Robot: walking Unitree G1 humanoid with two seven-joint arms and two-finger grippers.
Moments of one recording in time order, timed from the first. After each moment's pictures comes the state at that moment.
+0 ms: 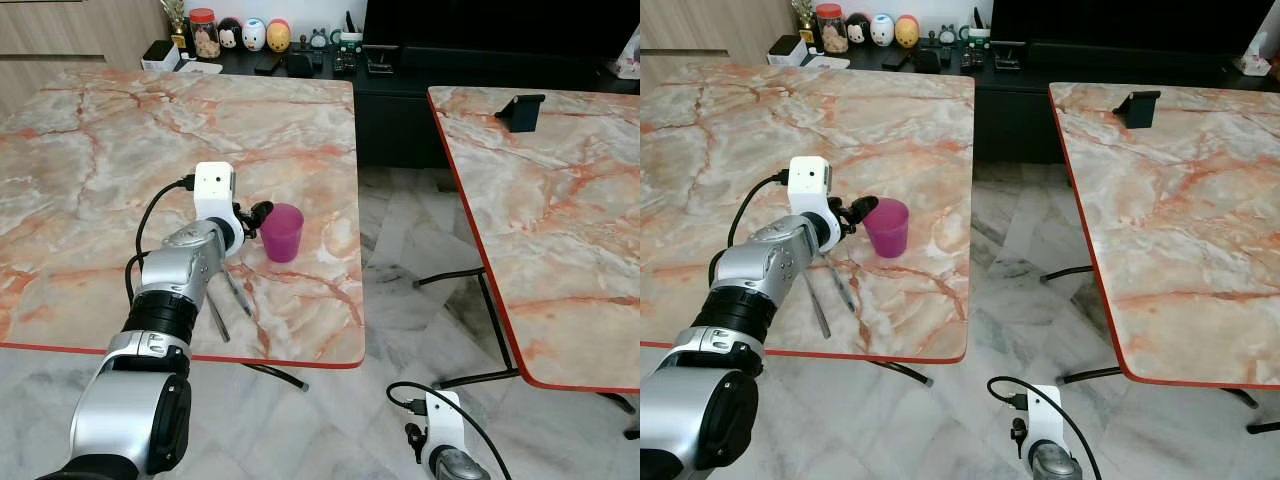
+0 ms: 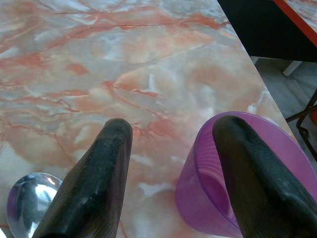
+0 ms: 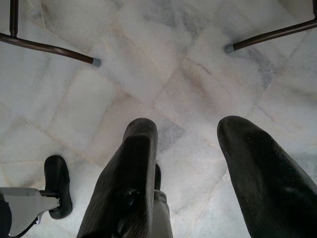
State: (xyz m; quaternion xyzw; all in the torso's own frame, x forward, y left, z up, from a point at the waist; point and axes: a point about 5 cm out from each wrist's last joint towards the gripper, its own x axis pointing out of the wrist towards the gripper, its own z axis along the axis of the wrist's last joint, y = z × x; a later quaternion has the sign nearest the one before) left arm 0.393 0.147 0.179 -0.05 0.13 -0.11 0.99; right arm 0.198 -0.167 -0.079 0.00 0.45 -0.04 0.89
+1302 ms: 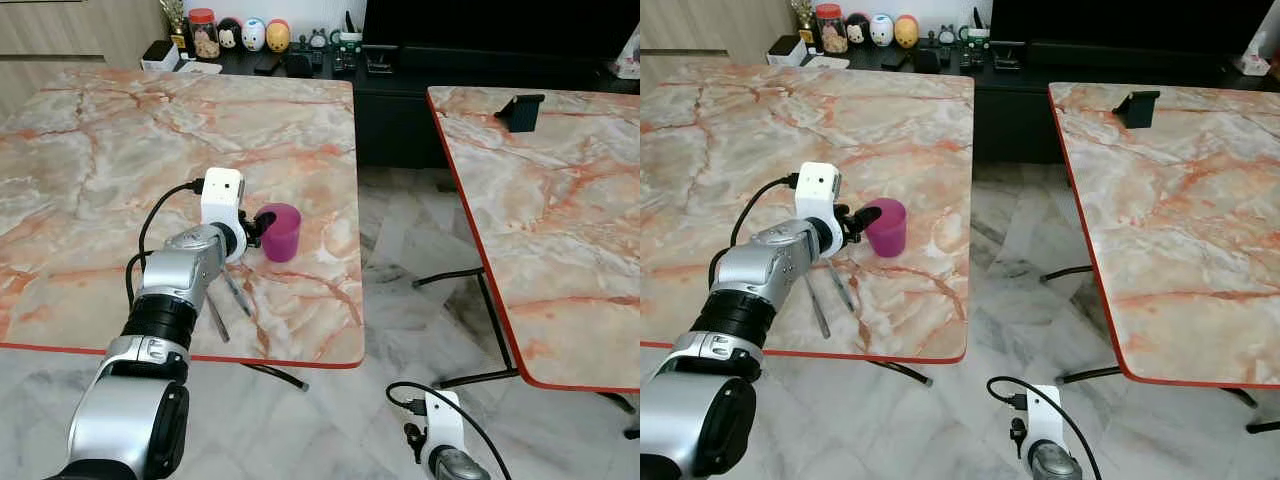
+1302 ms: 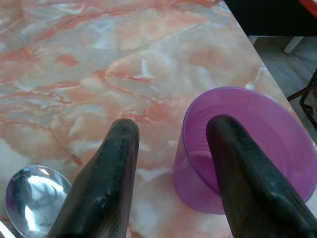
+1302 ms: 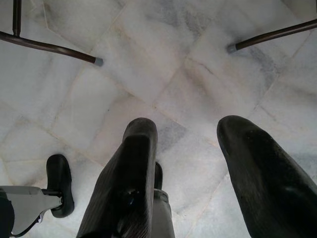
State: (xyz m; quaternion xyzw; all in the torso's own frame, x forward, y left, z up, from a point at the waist) left arm 0.388 0.144 0.177 -0.01 0.15 -0.13 0.98; right arm 0.198 -0.167 -0.079 0.01 0.45 -0.04 0.89
